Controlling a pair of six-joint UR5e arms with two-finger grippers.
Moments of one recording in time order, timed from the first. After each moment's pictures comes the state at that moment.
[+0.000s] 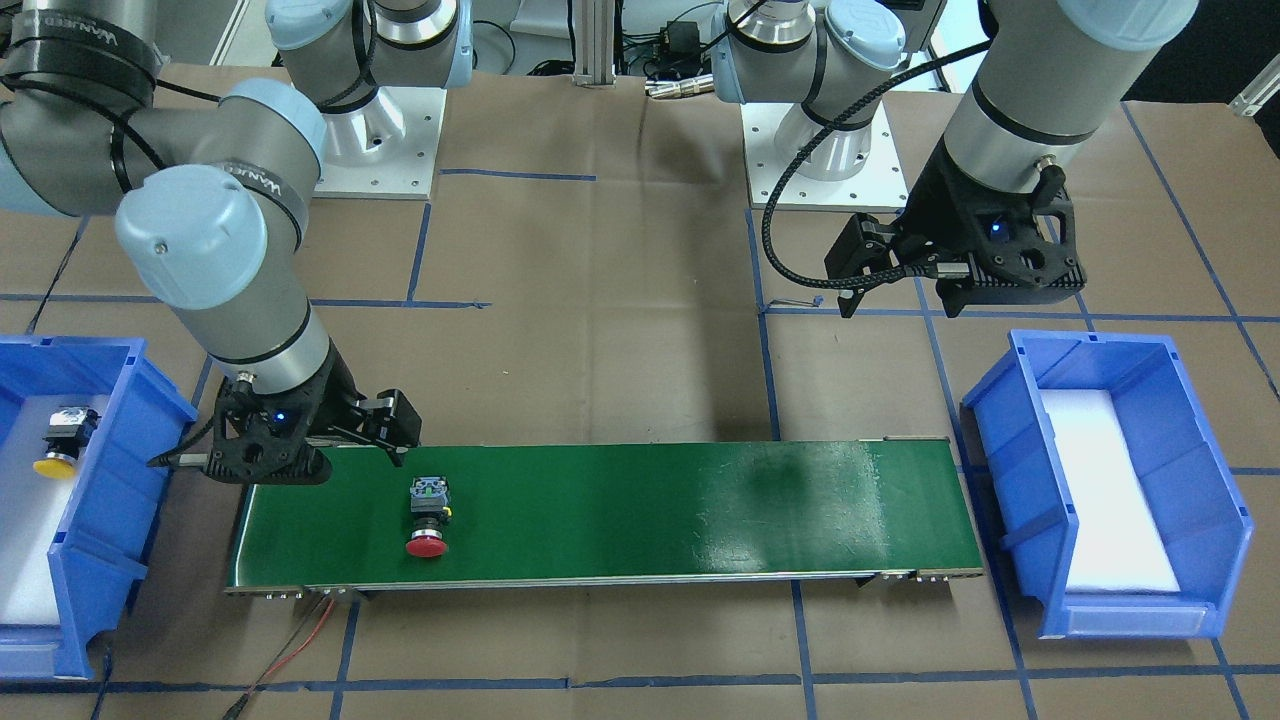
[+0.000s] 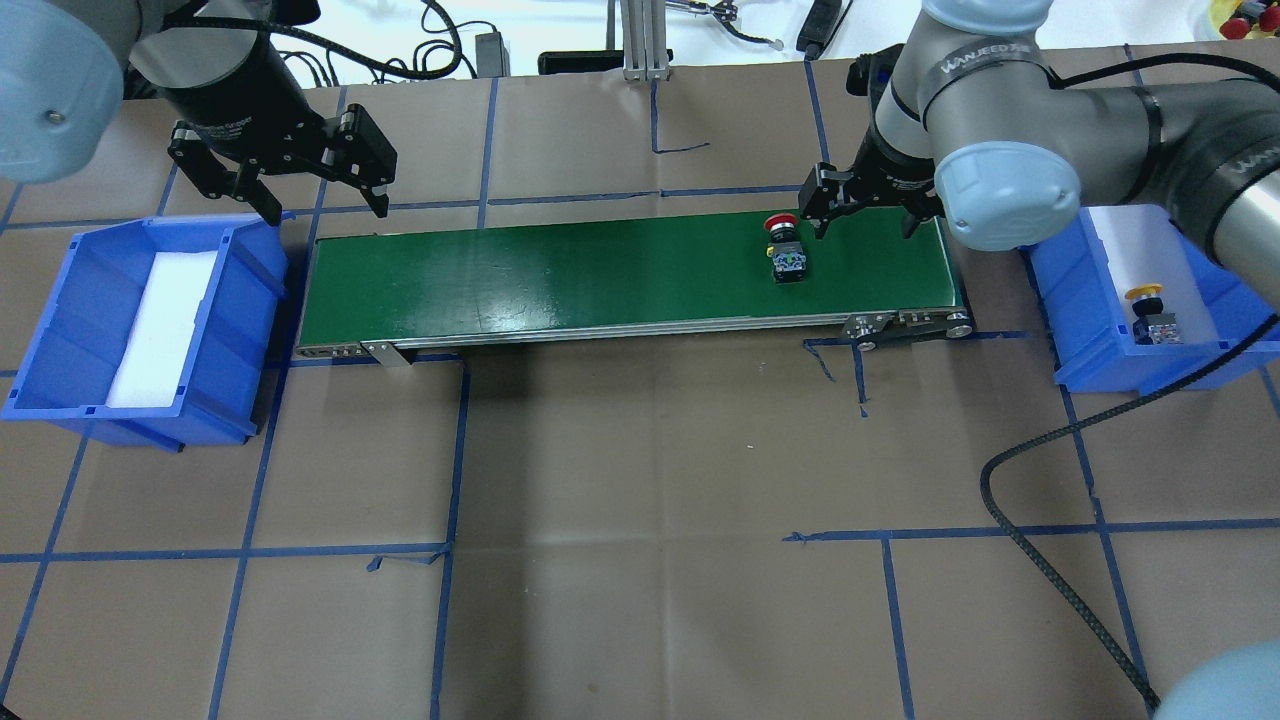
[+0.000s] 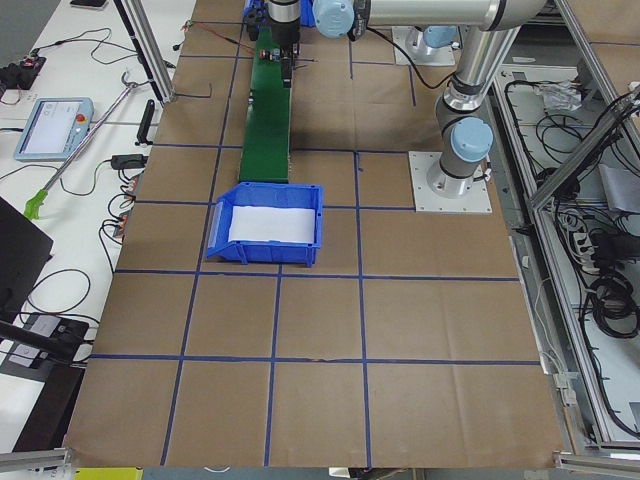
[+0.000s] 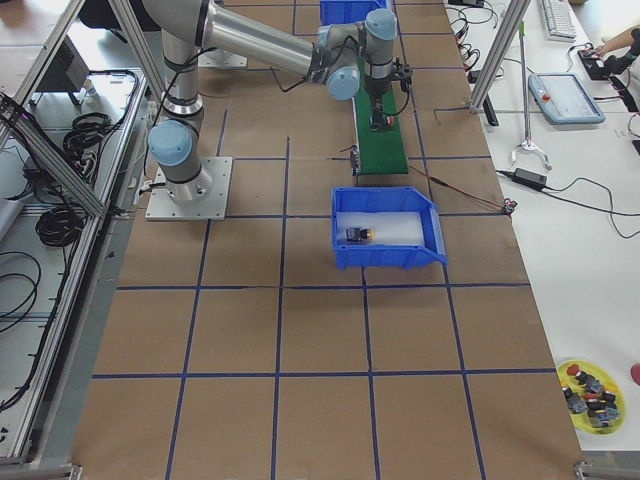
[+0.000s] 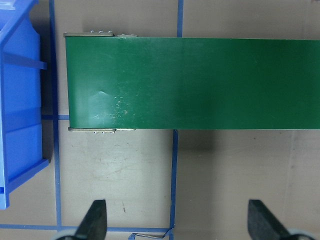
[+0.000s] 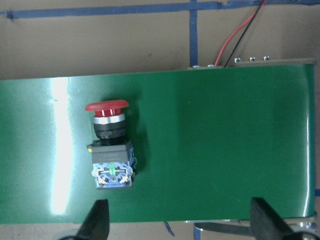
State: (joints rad) left arm -1.52 -1.65 -1.50 -1.55 1.56 0.02; right arm 1.60 -1.25 1.65 -2.07 -1.54 0.05
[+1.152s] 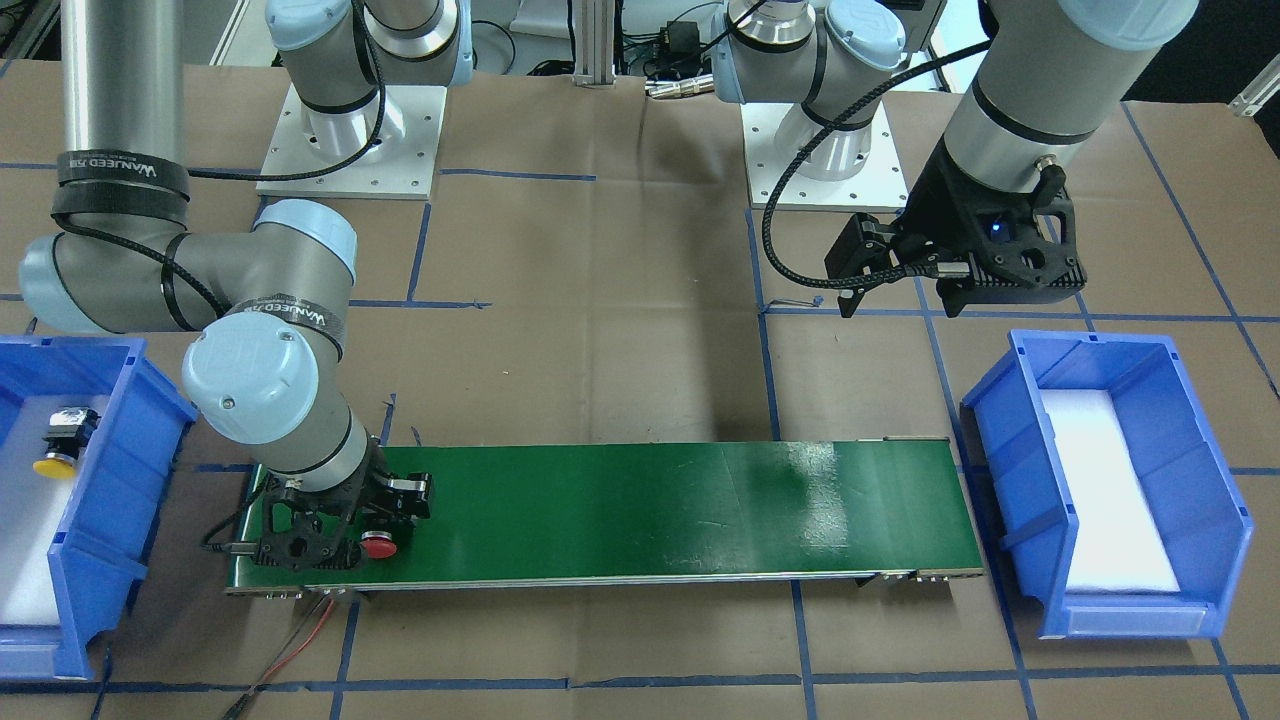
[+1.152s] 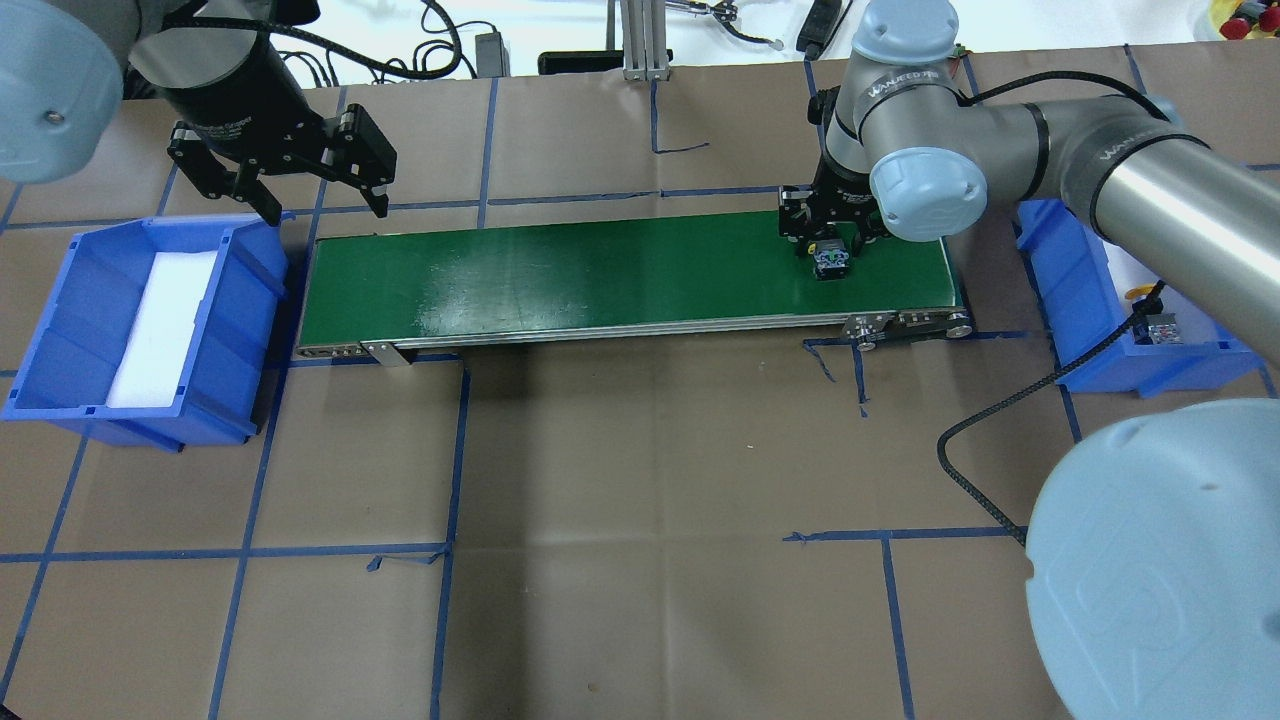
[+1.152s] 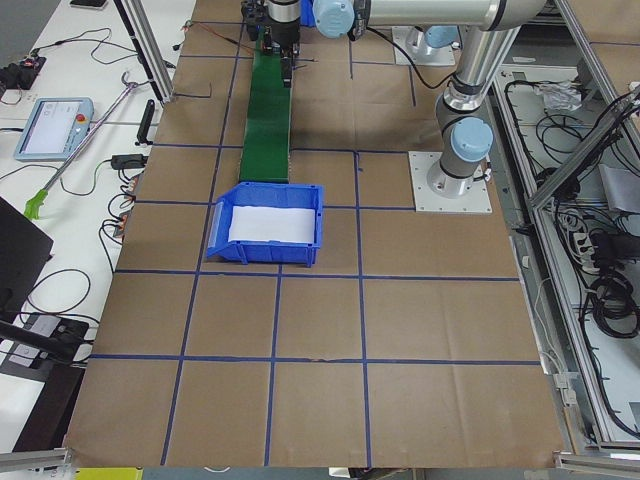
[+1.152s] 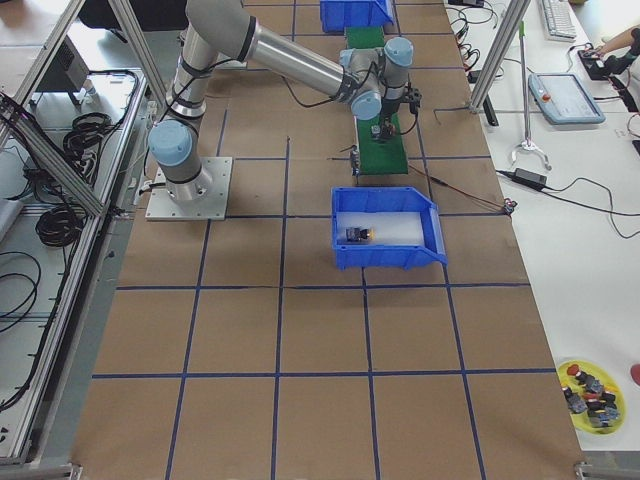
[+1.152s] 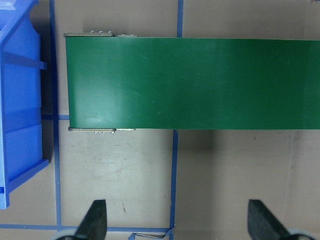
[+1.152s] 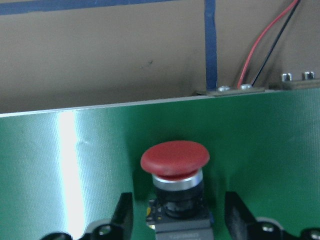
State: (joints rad) left arm -1.52 -1.65 -1.50 -1.55 1.56 0.01; right arm 1.61 -1.09 1.58 -2.08 -1.55 0.10
